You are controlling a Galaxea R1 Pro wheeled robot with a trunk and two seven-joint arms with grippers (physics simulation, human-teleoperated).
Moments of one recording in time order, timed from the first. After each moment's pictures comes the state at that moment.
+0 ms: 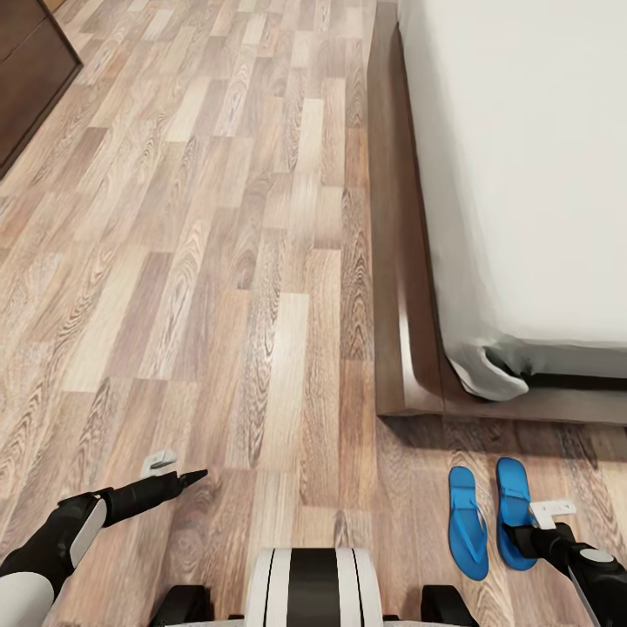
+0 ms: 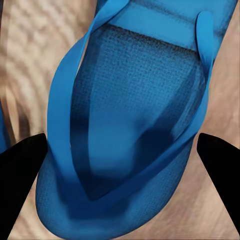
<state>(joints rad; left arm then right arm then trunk) -0.57 0.28 0.16 -0.61 0.22 0.45 -0.79 -0.38 -0.30 -0.36 -0.71 0.30 0.17 0.34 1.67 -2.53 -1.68</state>
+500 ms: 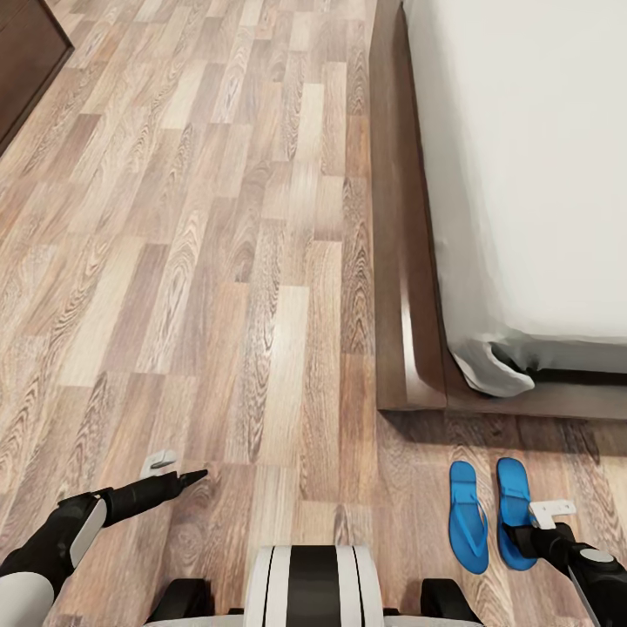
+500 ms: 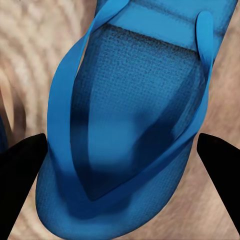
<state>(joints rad) -0.57 0.28 0.16 -0.61 0.22 0.45 -0.79 -0.38 -0.30 -0.36 -0.71 0.30 0.17 0.34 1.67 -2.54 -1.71</state>
